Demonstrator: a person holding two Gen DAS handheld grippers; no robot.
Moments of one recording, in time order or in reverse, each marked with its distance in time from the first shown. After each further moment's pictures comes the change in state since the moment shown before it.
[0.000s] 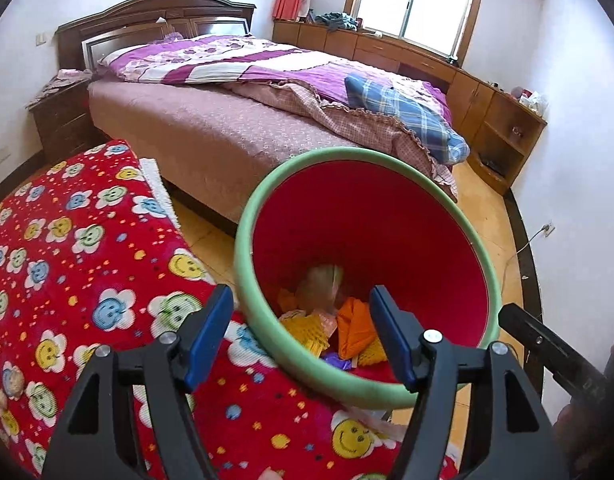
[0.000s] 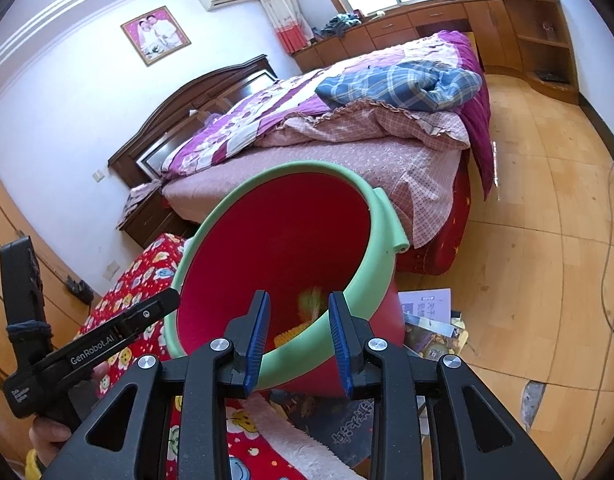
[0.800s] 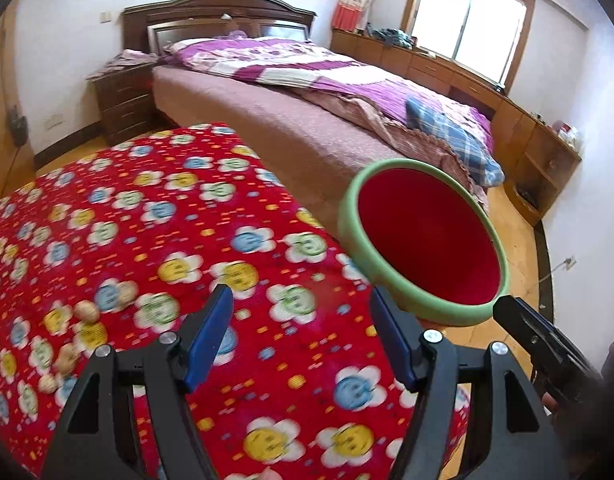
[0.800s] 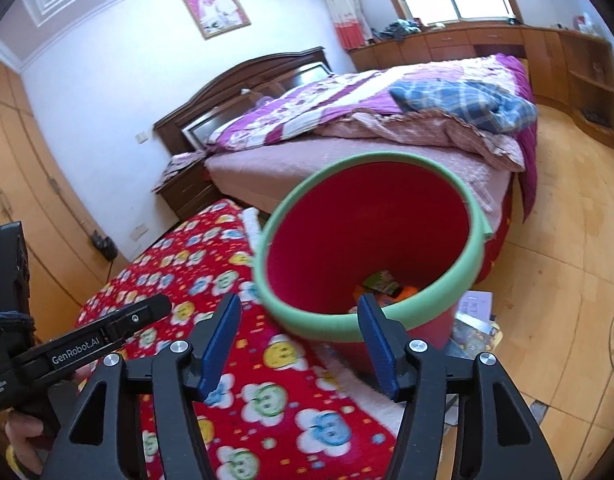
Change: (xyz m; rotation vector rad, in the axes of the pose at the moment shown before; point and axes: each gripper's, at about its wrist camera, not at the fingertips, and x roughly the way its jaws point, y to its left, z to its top) left arm -0.103 0.062 -0.045 -0.146 -0.034 0.143; right arm -0.024 0.085 -0.033 -0.184 0.016 0.106
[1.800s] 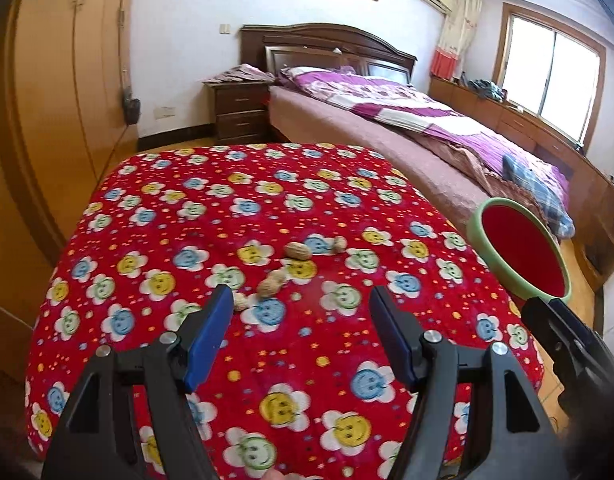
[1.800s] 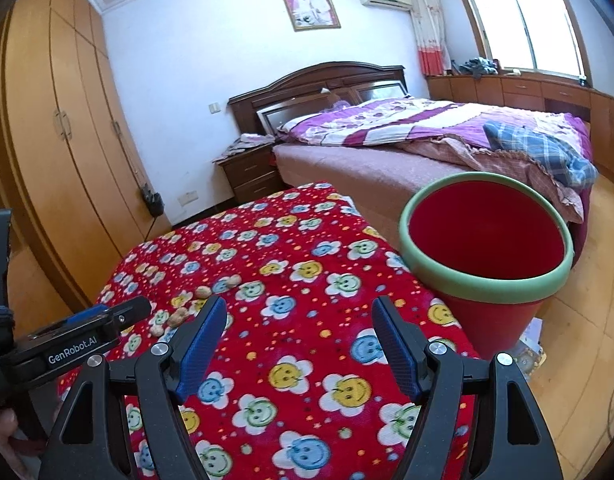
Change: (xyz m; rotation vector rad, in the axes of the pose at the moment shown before) left arm -0.103 0.104 -0.074 -0.187 -0.150 0.305; right arm -0.014 0.119 -0.055 -0.249 -0.024 0.125
